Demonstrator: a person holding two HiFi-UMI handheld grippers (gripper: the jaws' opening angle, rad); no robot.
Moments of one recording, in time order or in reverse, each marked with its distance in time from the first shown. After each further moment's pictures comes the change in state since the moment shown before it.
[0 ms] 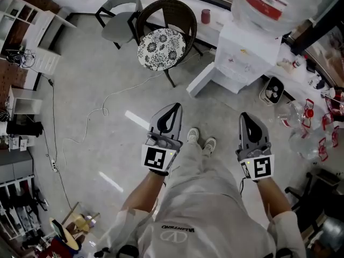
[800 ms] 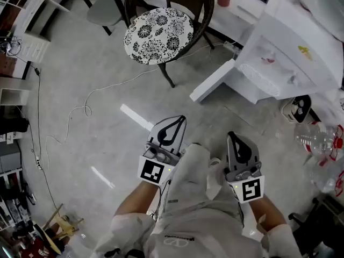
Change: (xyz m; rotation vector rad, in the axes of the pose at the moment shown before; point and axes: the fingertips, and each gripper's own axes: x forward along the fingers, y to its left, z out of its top) left arm 0.050 0.051 -0.337 0.033 0.016 -0.087; right arm 0.132 0.046 -0.300 0.044 -0.067 0.141
